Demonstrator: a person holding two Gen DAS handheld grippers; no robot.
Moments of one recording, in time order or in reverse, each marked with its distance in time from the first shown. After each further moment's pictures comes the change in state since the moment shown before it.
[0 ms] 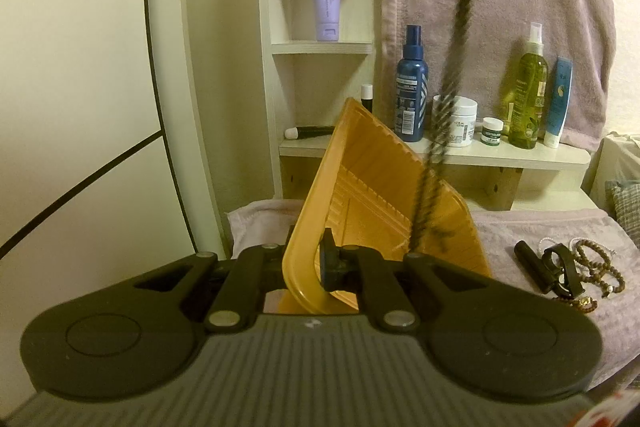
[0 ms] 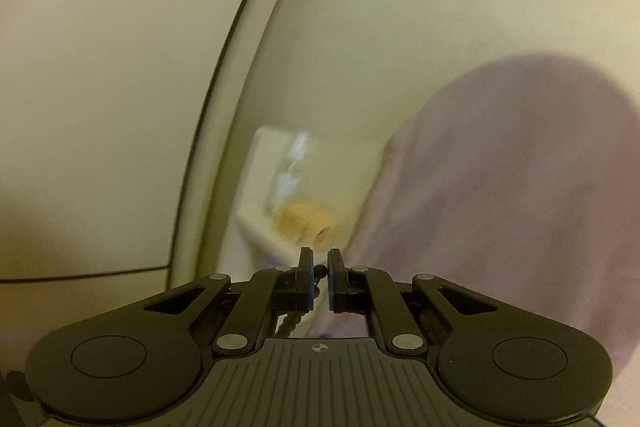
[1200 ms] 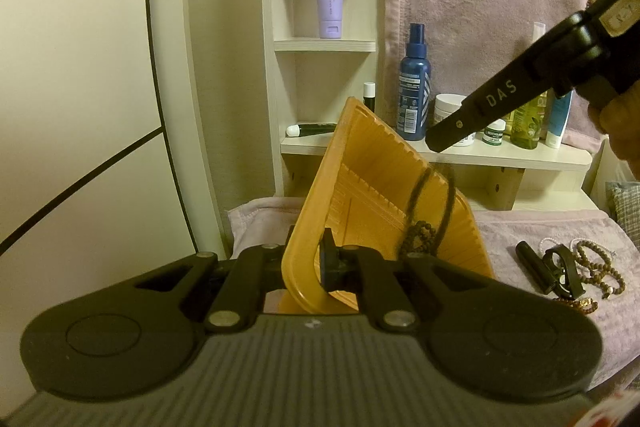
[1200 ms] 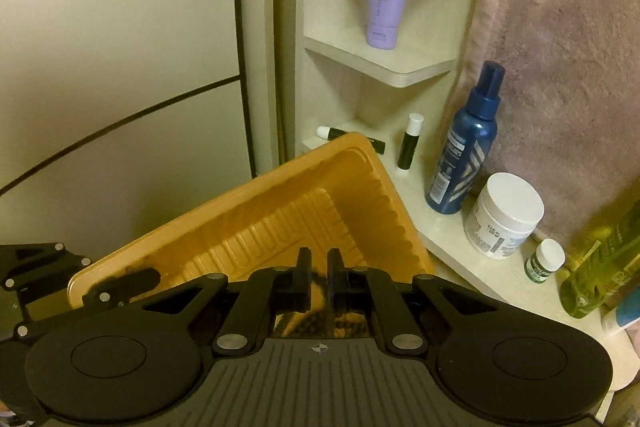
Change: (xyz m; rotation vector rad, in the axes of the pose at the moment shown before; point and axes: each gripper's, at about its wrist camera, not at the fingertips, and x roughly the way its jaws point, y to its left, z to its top) left arm 0.001 0.004 -0.001 -0.011 0.005 -0.001; right arm 0.132 0.046 -0.167 0.177 0.467 0.279
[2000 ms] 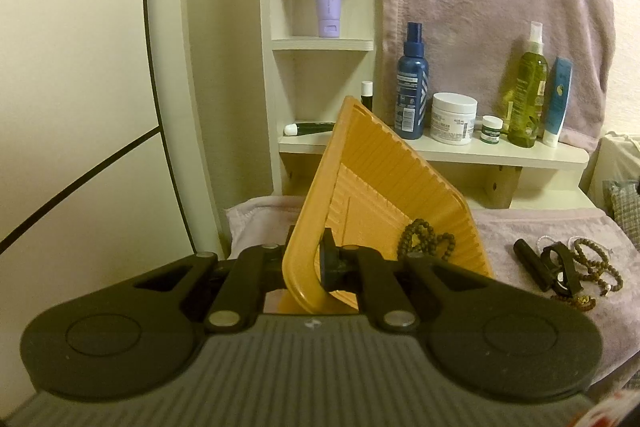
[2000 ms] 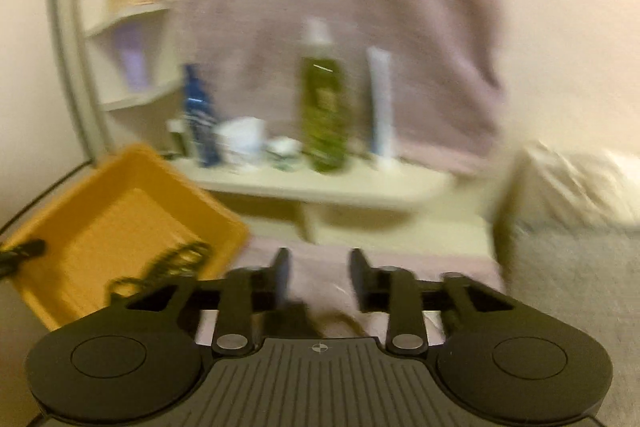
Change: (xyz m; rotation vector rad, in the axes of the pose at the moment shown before) left arm -0.001 0.000 0.001 0.004 0.002 -0.011; right arm -0.137 -0.091 -0.194 0.476 -0.247 -0.355
